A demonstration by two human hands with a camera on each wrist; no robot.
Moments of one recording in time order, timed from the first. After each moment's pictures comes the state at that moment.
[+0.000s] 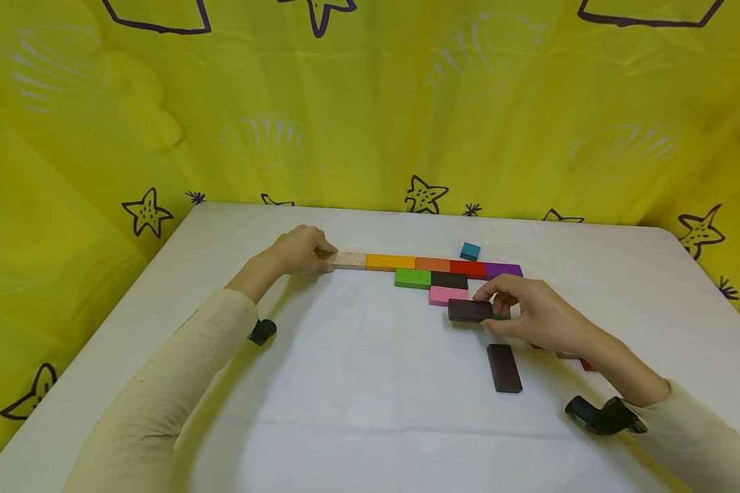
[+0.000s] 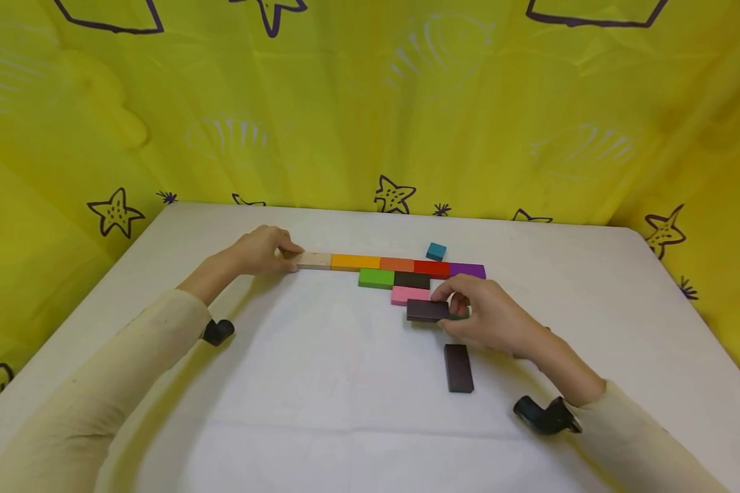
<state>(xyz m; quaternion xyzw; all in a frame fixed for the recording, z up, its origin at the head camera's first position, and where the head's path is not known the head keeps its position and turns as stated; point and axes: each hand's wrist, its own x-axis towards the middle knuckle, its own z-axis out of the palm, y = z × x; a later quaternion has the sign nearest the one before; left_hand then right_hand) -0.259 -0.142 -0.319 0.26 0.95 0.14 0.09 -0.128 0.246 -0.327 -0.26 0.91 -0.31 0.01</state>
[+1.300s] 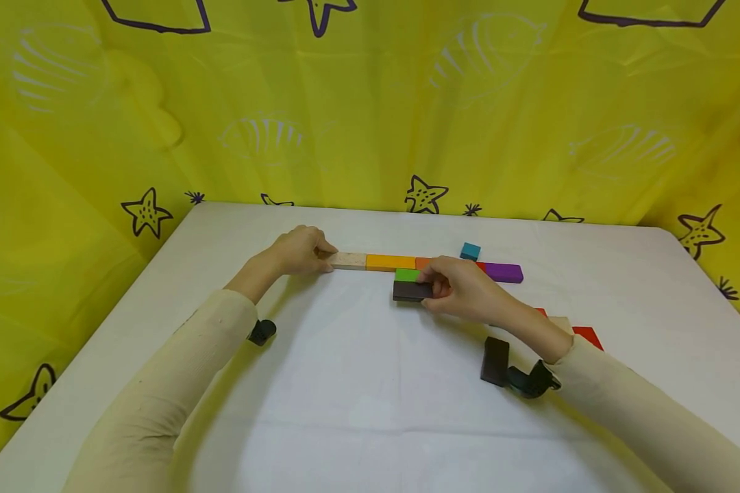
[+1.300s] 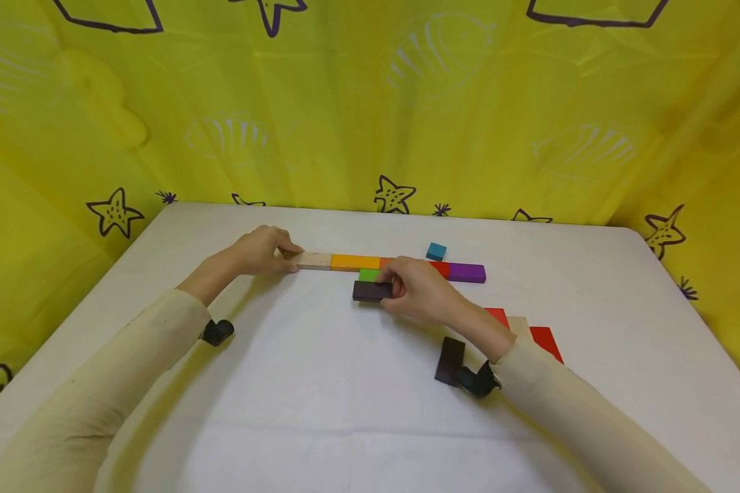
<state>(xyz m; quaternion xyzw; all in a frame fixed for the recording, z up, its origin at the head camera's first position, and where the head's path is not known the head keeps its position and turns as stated) -0.261 -0.143 -0.321 0.26 0.95 0.13 0.10 -0.170 0.168 -0.325 -0.28 0.90 -0.32 0.03</state>
